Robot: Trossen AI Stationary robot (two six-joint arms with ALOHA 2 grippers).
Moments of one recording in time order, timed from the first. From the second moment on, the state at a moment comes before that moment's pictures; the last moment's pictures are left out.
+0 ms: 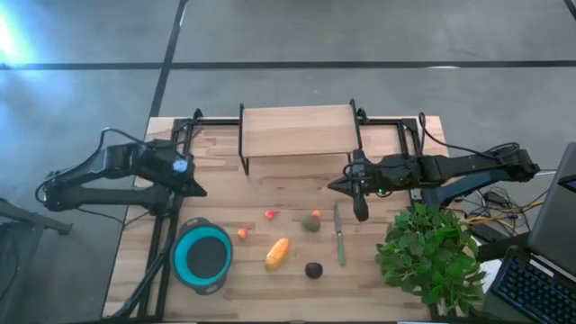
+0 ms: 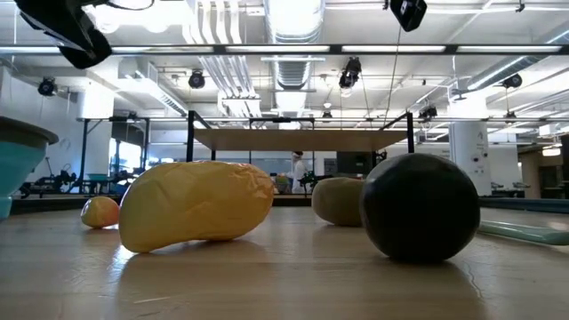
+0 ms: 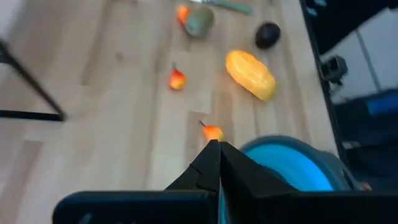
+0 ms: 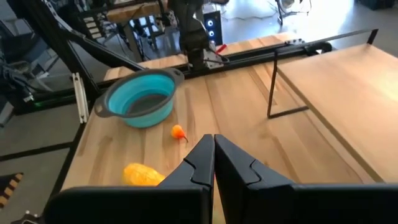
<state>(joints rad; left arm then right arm) 0.20 0.68 0.86 -1.06 0.33 -0.06 0.14 1.06 0.96 -0.26 0.16 0.28</state>
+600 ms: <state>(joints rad) 0.05 0.97 0.86 -1.06 0.44 -0.11 0.14 0.99 0.96 -0.29 0.16 0.28</state>
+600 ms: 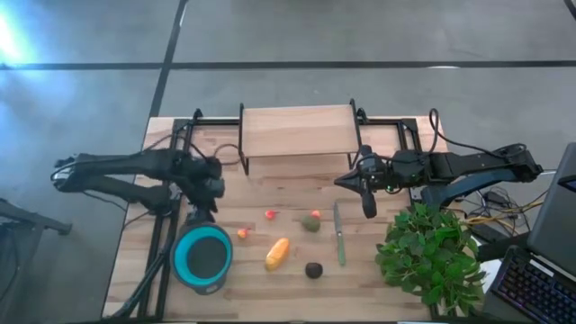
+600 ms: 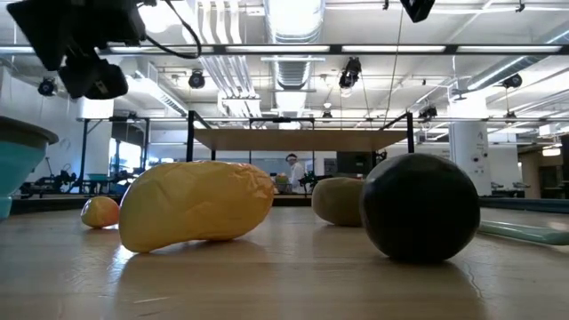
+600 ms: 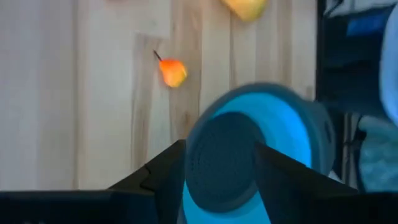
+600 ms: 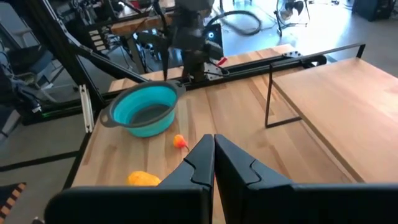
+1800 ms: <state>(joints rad) -0.17 1.26 0.84 -1.05 0.21 -0.06 0.14 0.99 0.96 -0.30 0.16 0.26</state>
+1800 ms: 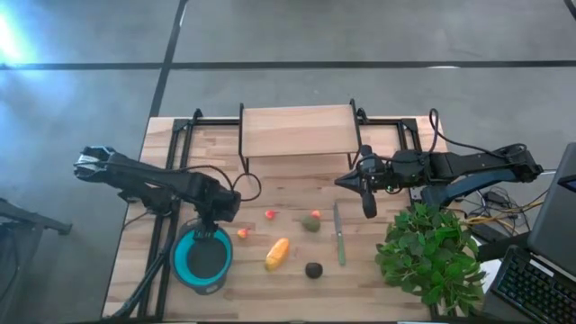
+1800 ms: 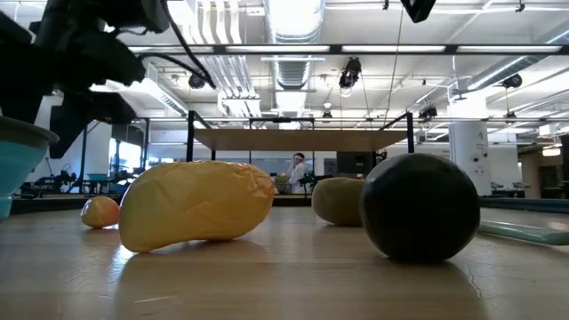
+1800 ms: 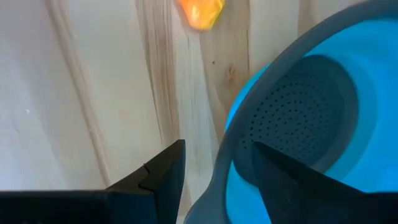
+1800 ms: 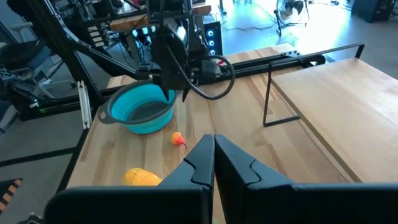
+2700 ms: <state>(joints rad) -0.18 1.25 0.78 -1.05 0.27 -0.13 0.14 0.99 0.96 -0.31 0.16 0.26</state>
